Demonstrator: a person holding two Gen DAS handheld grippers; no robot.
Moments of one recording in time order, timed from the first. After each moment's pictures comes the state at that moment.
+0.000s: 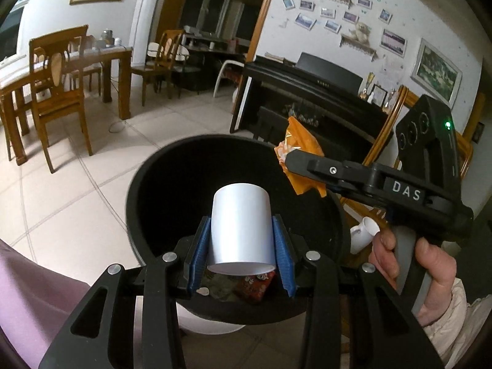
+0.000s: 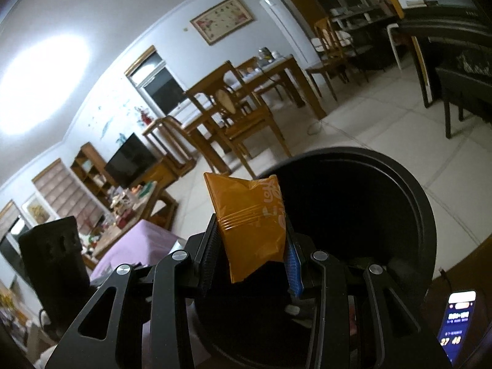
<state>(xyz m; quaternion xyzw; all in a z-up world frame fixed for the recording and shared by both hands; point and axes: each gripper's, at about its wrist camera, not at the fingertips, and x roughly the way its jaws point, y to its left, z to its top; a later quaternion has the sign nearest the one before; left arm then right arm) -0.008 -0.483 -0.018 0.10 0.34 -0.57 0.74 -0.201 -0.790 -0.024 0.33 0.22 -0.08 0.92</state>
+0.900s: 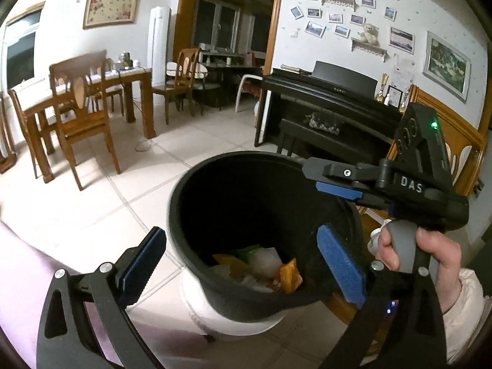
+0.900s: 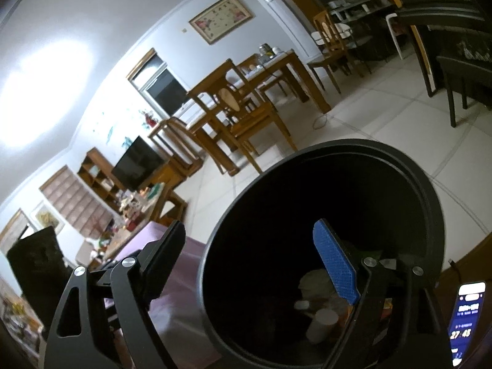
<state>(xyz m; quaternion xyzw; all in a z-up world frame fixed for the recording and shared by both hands) -0.023 -0.447 0.014 0.12 0.28 -0.52 0.80 -0.189 -0.768 -0.014 0.35 0.22 -0.06 0.91</state>
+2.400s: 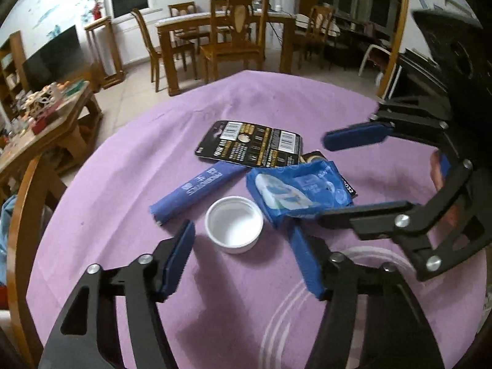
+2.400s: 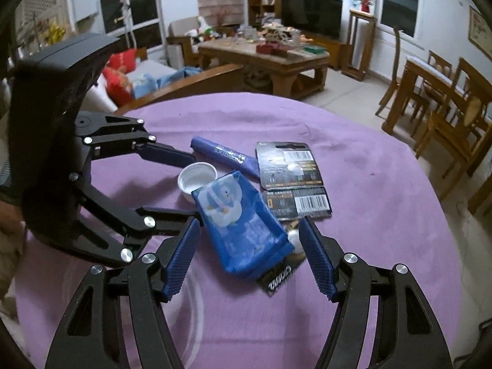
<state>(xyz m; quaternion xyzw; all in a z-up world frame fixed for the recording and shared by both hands) 0.148 -0.062 -0.040 0.15 0.41 -0.28 0.85 0.138 -0.223 -0.024 -0.12 0.41 0.30 0.85</state>
